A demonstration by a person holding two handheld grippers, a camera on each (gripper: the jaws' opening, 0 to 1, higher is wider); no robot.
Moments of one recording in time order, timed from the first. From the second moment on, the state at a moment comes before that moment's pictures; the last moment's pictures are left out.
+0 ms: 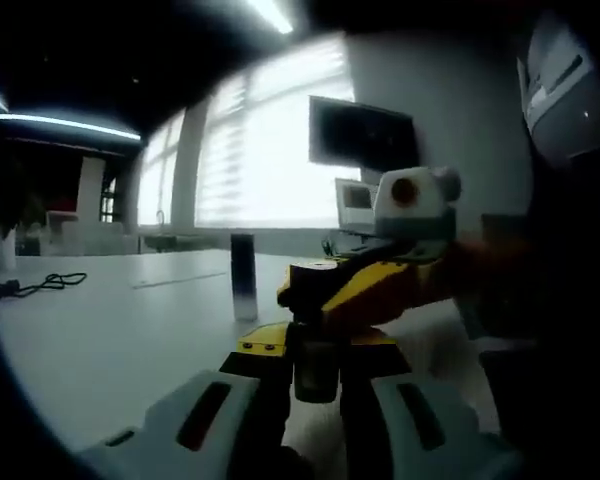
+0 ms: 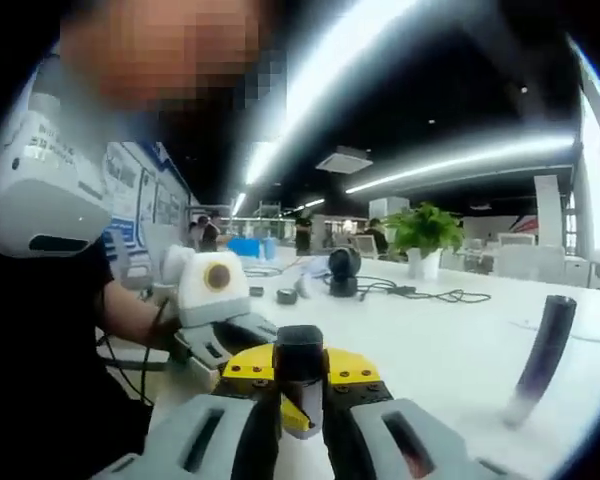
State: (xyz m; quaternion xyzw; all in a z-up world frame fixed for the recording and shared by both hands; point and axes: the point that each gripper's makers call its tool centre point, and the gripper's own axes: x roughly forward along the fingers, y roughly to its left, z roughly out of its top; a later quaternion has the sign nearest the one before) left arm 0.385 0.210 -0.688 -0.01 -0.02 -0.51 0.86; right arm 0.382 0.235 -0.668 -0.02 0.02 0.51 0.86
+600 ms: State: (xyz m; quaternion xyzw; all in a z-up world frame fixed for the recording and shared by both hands) left arm 0.395 0.217 -0.686 -0.01 -0.03 -0.49 0.87; right arm 0.392 0.234 -0.667 -0.02 0.02 0.38 0.92
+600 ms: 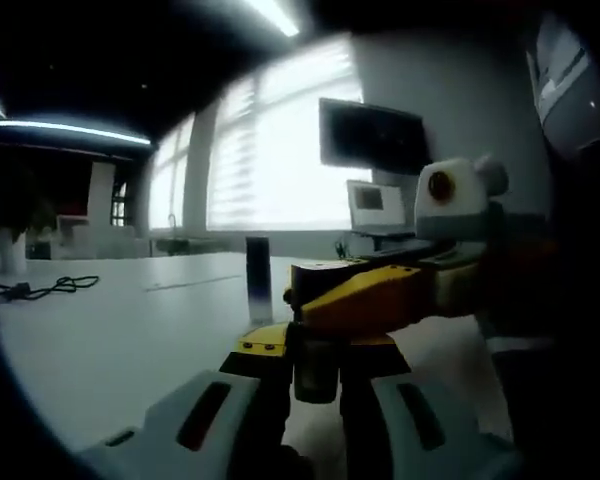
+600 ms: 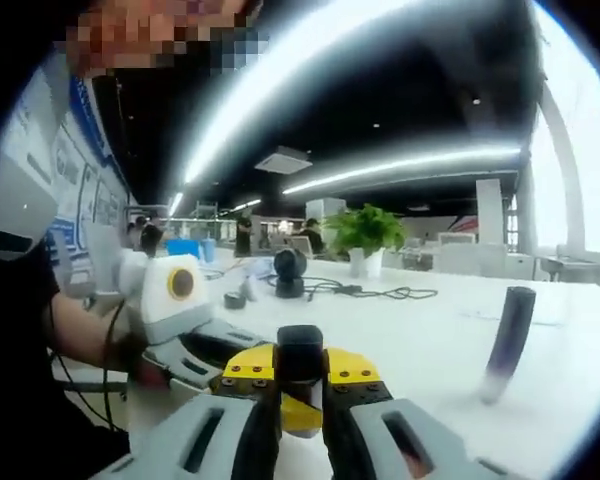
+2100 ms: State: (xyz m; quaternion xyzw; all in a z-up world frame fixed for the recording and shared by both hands) left arm 0.422 0.230 -0.694 0.03 -0.03 -0.42 0.91; right arm 0.411 0.233 -0.674 0.01 0.01 0.18 0.98
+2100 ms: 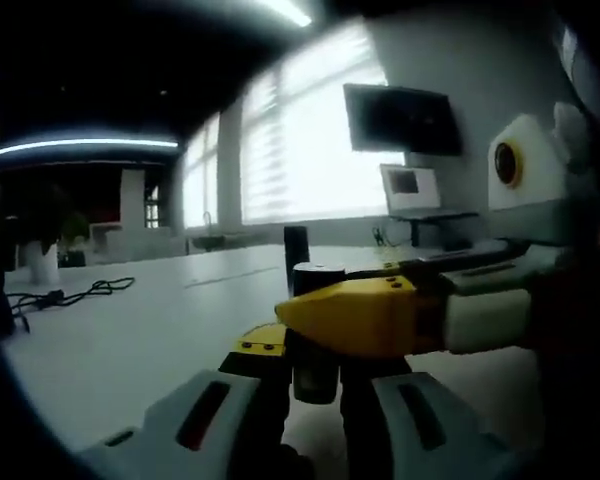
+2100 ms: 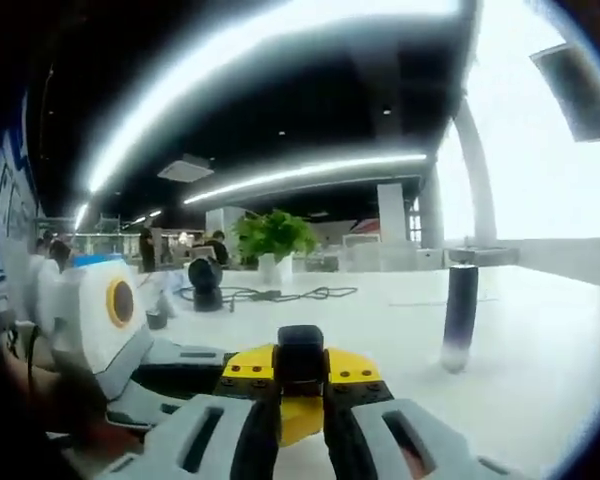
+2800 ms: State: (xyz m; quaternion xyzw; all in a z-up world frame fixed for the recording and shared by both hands) left arm 0.397 0.222 -0.681 -0.06 -0.02 -0.49 0.87; right arm 0.382 0.204 -0.639 0.06 -0.01 0.48 0.88
